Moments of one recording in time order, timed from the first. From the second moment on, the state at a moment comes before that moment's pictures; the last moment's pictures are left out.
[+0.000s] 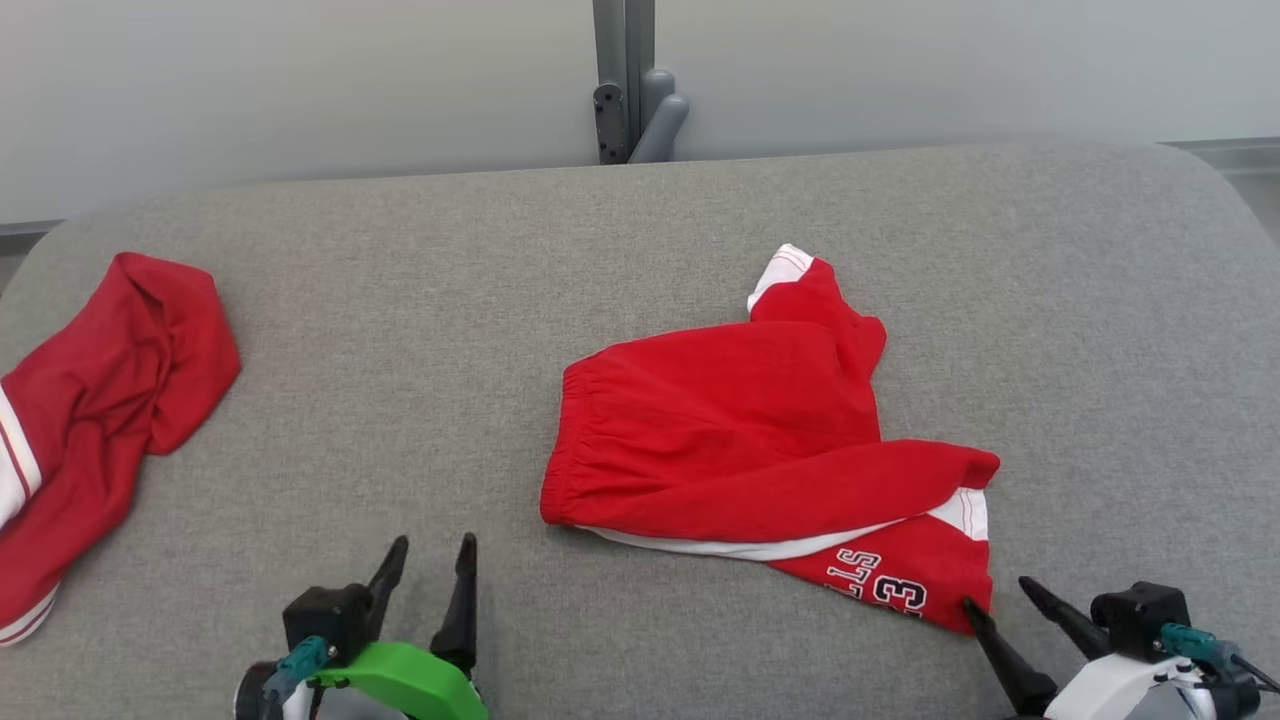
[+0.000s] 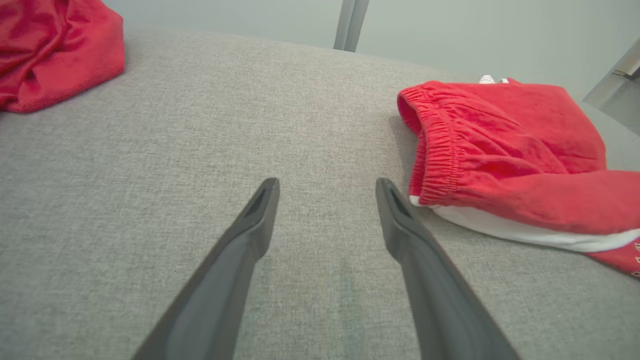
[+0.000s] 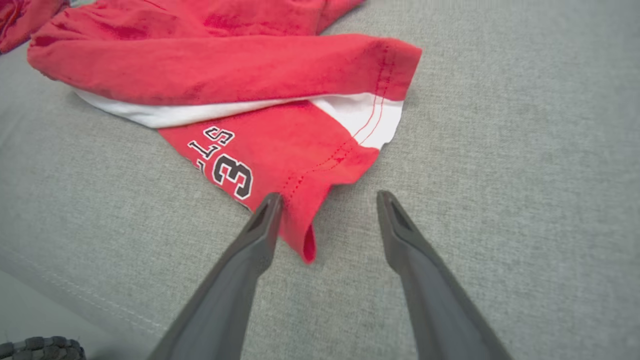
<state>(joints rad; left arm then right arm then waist) -0.13 0.05 -0.18 0.55 -0.31 -0.12 -0.26 -0.09 -0.48 0.54 0.47 0.63 0.13 -0.26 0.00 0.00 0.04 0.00</state>
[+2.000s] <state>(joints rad) -0.52 0.20 -0.46 0.63 -0.71 -0.13 -0.26 -0.18 -0.33 0.44 0.40 0.50 0.13 -0.26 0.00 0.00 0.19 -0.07</state>
